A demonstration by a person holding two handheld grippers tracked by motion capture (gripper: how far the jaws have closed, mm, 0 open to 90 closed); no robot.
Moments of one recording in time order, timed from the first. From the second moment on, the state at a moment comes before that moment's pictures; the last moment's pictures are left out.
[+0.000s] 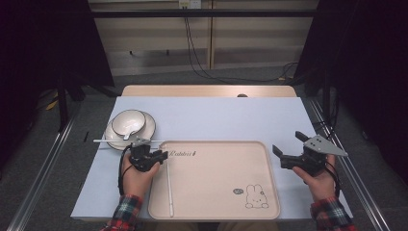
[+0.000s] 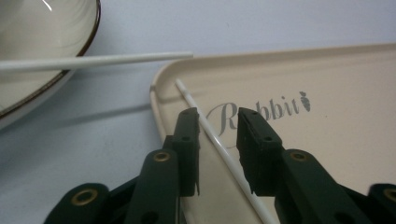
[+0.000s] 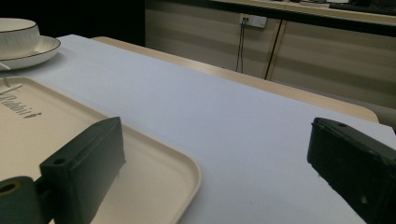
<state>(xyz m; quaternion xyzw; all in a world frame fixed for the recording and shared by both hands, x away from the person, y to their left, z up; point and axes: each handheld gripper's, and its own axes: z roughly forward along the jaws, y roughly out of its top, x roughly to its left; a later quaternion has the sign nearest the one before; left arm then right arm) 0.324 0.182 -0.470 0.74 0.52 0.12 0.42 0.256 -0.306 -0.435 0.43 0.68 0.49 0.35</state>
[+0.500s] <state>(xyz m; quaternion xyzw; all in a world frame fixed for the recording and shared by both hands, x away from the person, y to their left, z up) 0.334 0.191 -0.448 0.76 0.45 0.14 0.45 0.255 -0.306 -0.435 0.43 0.68 0.49 0.34</state>
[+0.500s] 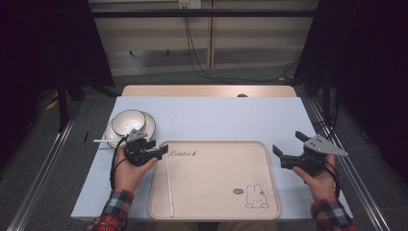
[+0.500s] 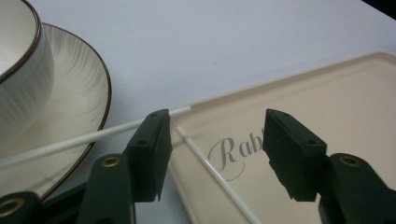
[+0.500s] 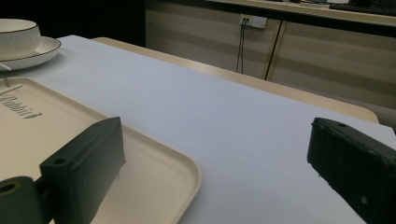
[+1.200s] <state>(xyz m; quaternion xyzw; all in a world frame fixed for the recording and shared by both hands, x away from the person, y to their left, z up) 0.359 0.193 -0.423 0.83 0.35 0.17 0.40 0.255 -0.306 -0.434 0.43 0.68 0.49 0.35</state>
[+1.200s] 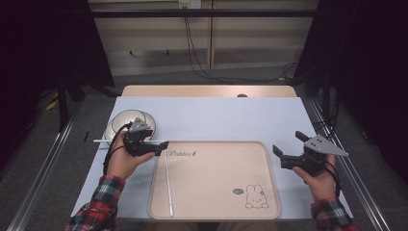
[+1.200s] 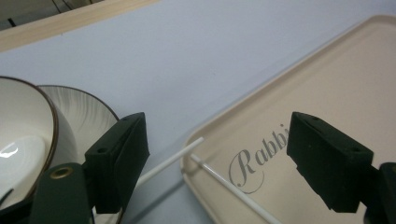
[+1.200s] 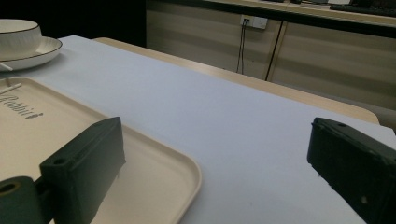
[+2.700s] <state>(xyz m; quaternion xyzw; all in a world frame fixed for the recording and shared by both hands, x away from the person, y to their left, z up) 0.400 0.190 -0.435 0.94 0.20 0.15 0.25 0.256 -0.306 -0.435 0.42 0.68 0.49 0.34</state>
